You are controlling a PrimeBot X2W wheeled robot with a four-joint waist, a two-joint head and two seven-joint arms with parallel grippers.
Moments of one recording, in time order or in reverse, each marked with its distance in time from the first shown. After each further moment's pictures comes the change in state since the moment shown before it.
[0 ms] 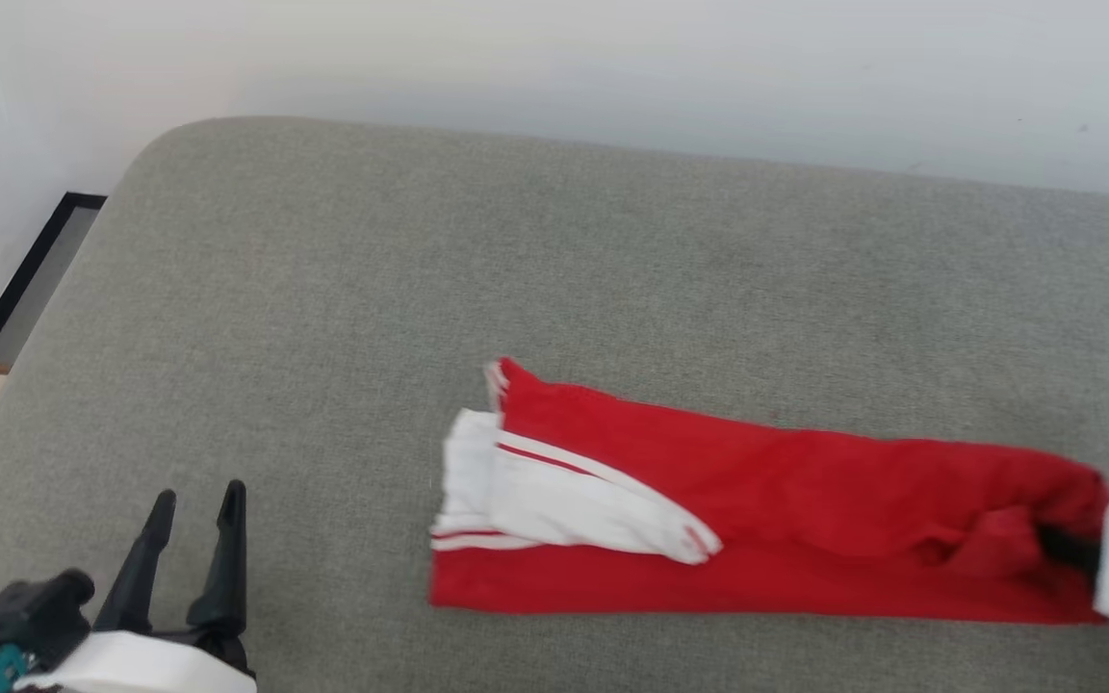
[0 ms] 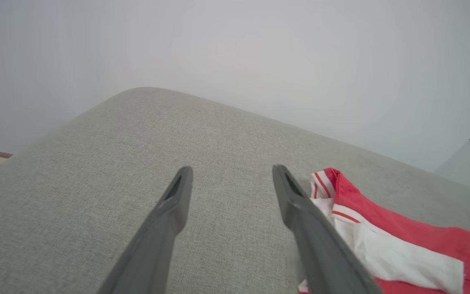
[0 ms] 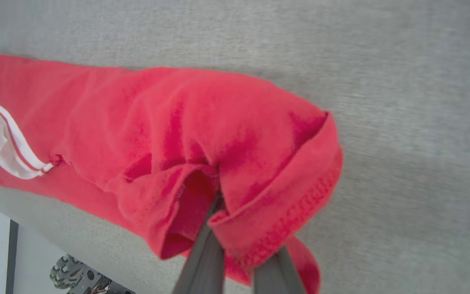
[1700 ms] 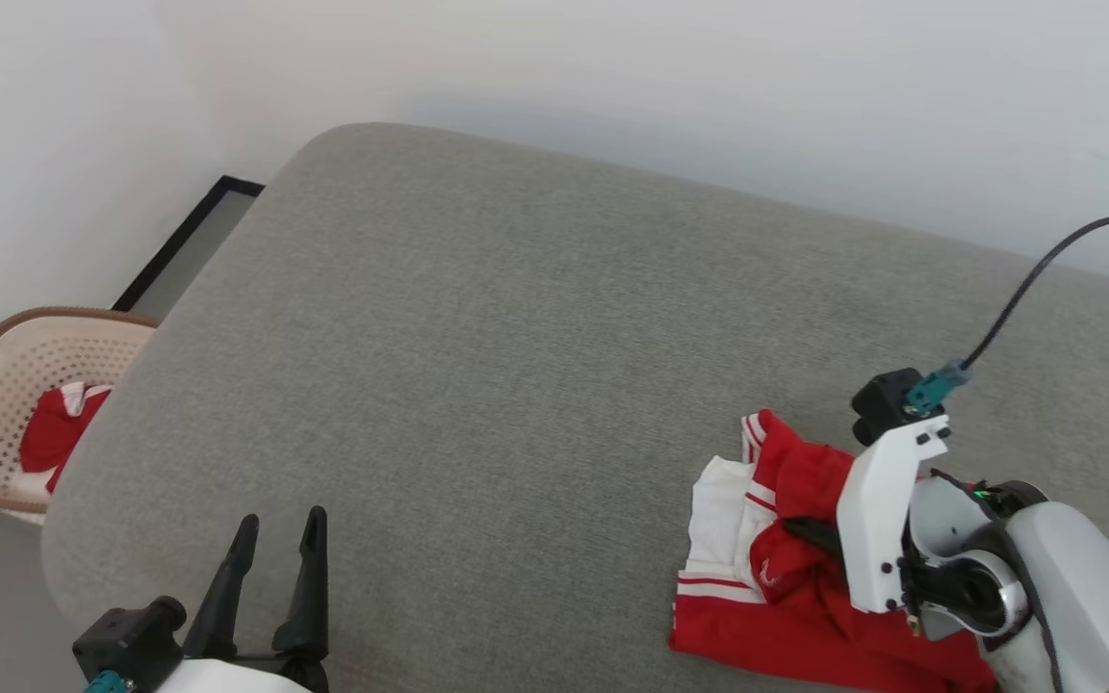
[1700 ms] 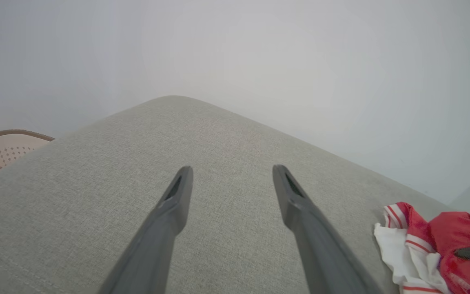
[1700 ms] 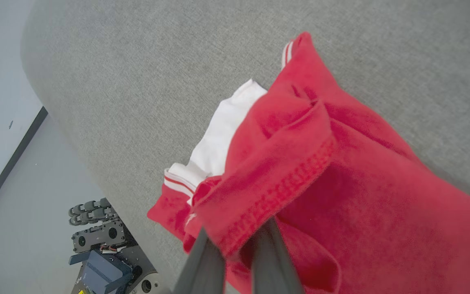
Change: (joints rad) left arm 0.031 -0.254 0.110 0.068 0.227 -0.148 0.000; right arm -0.188 0.142 0.394 0.079 -0.062 0.000 -0.067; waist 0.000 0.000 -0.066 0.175
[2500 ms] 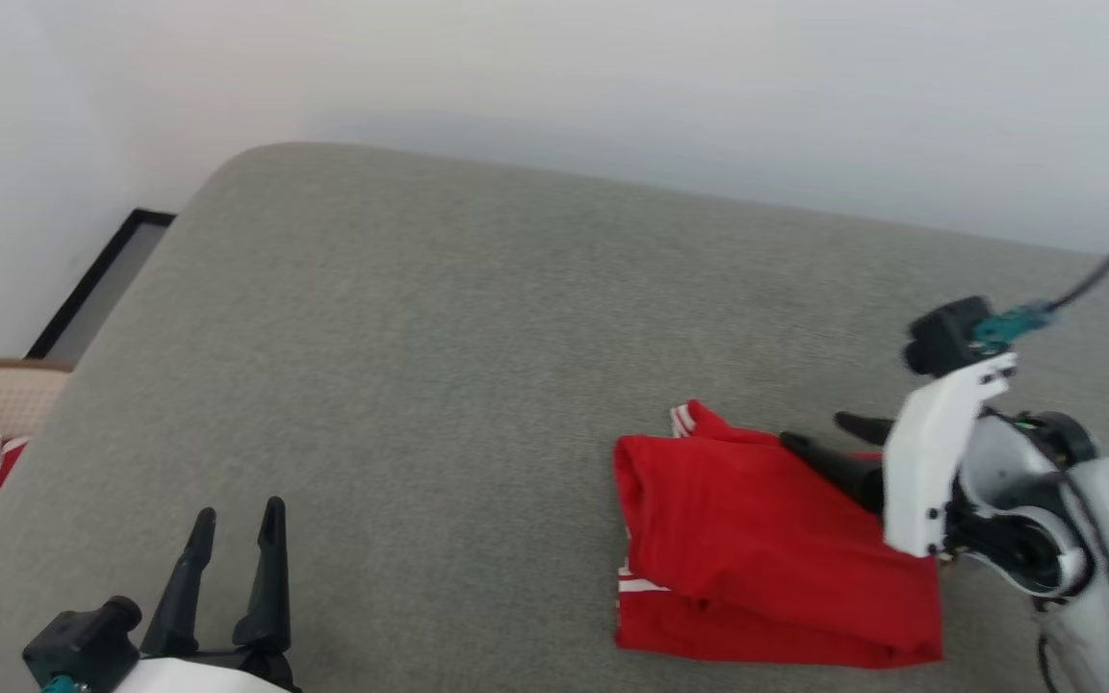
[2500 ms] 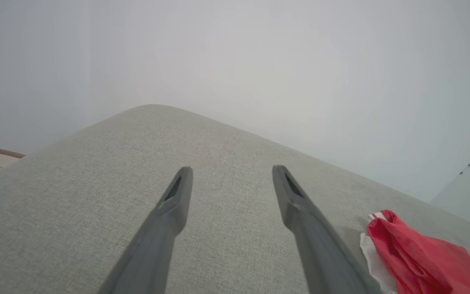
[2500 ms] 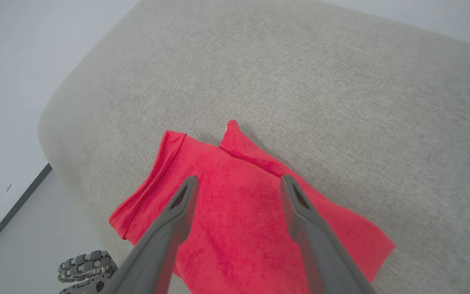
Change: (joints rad) left arm 0.007 0.013 0.050 -0.031 -0.014 0.000 0.000; right arm -0.063 -0.075 0.022 -0.072 0.089 0.000 -0.129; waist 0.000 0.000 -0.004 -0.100
